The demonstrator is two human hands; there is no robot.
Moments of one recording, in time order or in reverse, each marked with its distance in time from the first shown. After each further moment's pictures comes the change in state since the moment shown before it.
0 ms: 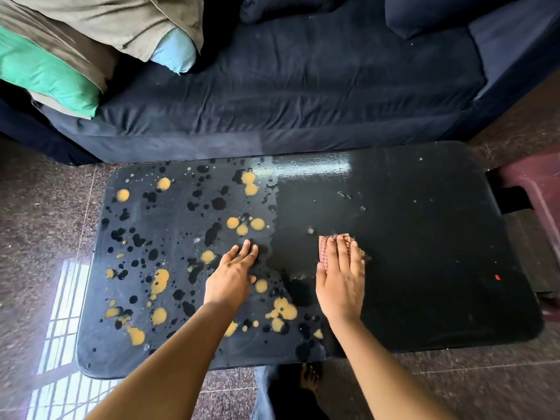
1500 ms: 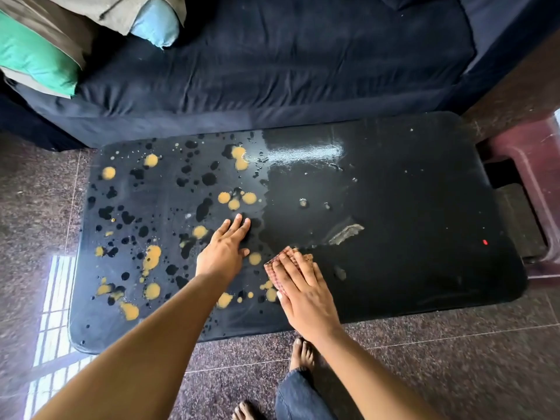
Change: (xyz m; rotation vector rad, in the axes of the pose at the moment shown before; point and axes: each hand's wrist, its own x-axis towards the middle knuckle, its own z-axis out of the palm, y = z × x) left_hand 0.002 -0.007 0.008 -0.051 0.005 -0.008; right_hand -0.080 -0.015 0.012 0.027 -0.074 -0.506
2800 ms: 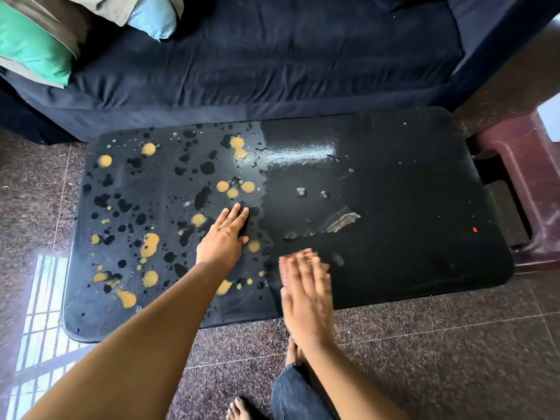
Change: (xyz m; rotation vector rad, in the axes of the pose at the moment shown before) left_hand -0.005 -0.006 0.011 -0.043 0.031 0.015; right_hand -0.036 -0.032 0.011 0.082 0.098 0.326
